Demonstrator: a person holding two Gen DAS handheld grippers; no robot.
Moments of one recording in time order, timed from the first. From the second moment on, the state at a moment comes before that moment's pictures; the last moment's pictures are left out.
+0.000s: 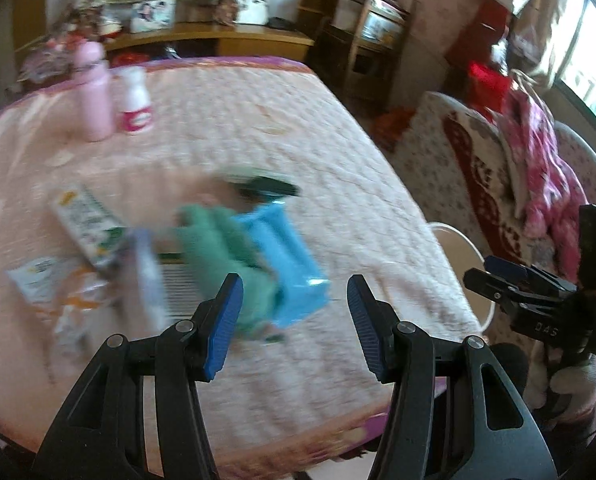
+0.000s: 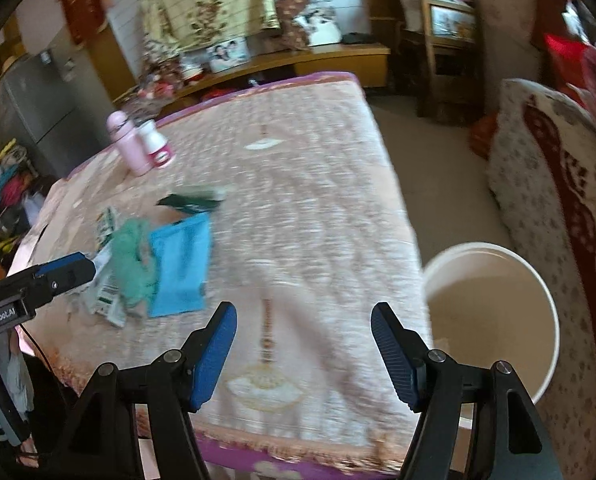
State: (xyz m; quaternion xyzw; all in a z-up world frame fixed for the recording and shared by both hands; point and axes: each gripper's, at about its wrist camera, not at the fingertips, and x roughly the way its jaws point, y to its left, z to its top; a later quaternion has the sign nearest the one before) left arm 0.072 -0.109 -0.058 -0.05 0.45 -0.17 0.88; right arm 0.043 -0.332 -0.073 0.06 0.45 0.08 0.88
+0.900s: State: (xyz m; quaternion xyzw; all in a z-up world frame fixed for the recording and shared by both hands) left arm 0.038 0.007 -0.053 -0.06 0.41 -0.05 0.91; right arm 0.057 -0.220 -0.071 0.04 0.44 0.17 0.88
